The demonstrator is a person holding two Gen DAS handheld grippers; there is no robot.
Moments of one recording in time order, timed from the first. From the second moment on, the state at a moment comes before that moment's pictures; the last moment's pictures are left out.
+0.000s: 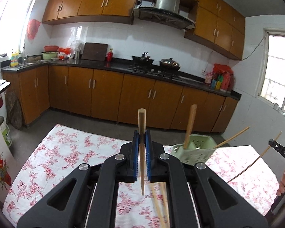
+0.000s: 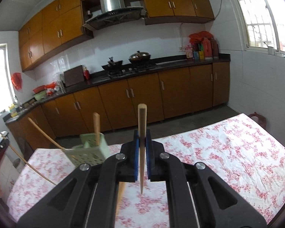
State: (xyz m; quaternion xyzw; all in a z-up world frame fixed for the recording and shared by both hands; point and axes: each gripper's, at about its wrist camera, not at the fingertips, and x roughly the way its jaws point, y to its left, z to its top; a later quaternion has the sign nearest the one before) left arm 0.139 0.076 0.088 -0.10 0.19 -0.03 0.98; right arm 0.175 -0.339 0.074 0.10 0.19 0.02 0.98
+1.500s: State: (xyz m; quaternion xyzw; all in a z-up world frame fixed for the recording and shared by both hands) left arm 0.223 0.003 0.105 -0.14 0.15 -0.05 0.98; right arm 0.266 -0.259 0.094 0.11 0.15 0.08 0.98
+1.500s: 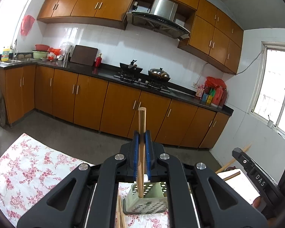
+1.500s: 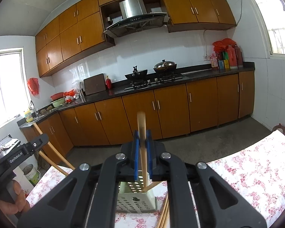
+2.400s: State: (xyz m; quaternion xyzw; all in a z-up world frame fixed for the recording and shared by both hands) left arm 0.156 0.092 0.011 -0.15 0.27 0.04 0.95; right arm 0.202 -0.298 -0.067 0.13 0.37 0.05 0.92
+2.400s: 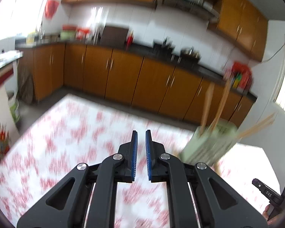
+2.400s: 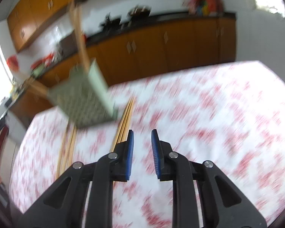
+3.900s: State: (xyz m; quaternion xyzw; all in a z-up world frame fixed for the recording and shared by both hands) left arm 0.174 0.014 -0.089 -0.13 0.42 -0.10 0.89; right arm 0.230 -0.304 -0.122 0.09 0.43 -0.06 0.90
